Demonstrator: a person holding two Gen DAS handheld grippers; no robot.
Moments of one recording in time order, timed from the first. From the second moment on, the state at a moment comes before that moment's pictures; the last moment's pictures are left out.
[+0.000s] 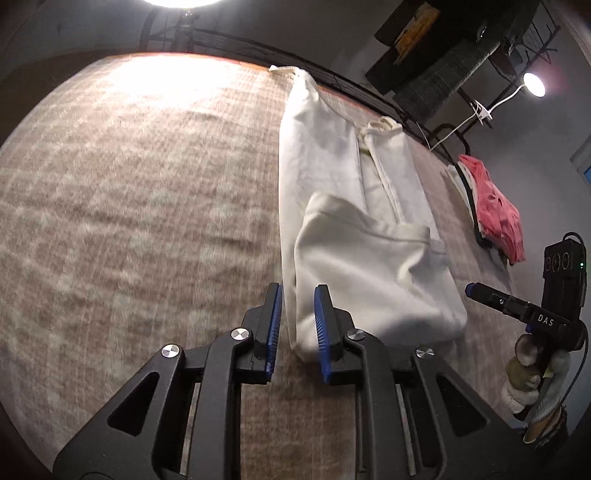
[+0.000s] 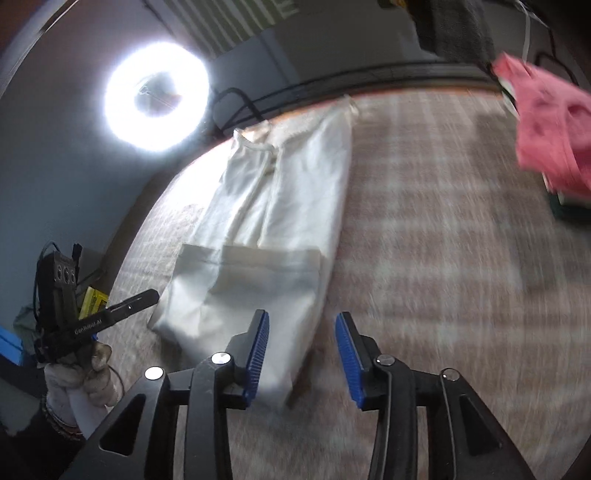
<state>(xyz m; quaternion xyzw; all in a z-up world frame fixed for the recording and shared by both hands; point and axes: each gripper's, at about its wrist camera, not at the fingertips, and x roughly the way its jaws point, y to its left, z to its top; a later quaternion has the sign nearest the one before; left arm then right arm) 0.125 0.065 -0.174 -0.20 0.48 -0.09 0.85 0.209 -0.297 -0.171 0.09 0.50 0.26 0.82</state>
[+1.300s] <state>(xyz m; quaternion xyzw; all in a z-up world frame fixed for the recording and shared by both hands) 0.099 0.015 -0.134 -0.11 0.42 -0.14 0.89 0.166 -0.250 -0.142 0.01 0.45 0.29 0.85</state>
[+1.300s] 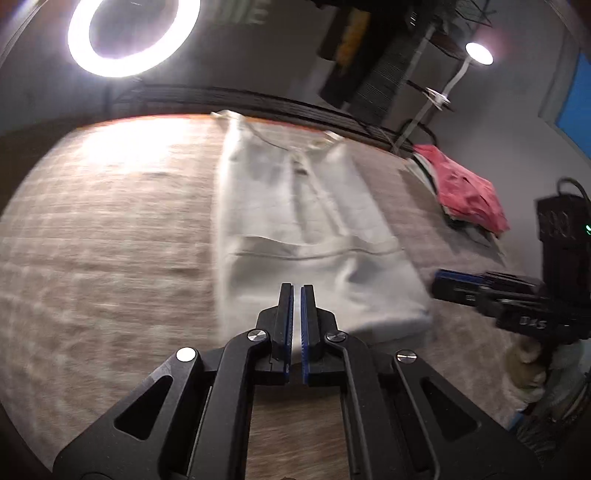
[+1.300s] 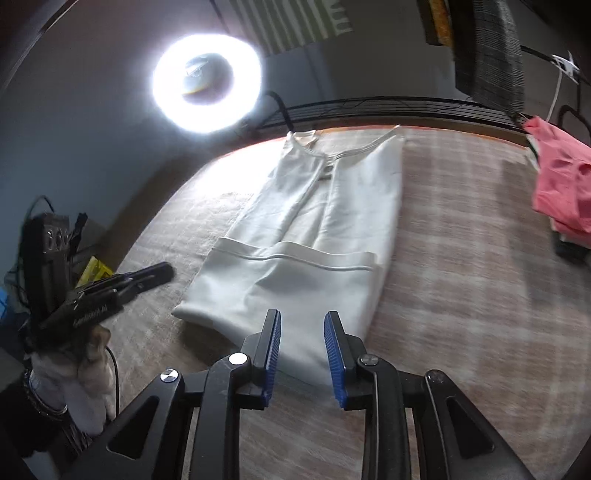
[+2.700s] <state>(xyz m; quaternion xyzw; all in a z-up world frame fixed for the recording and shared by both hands) 0.210 0.043 -0.142 -0.08 0.45 -0.08 0.89 0.215 -0.240 -0.138 0.01 0.48 0.21 0.85</state>
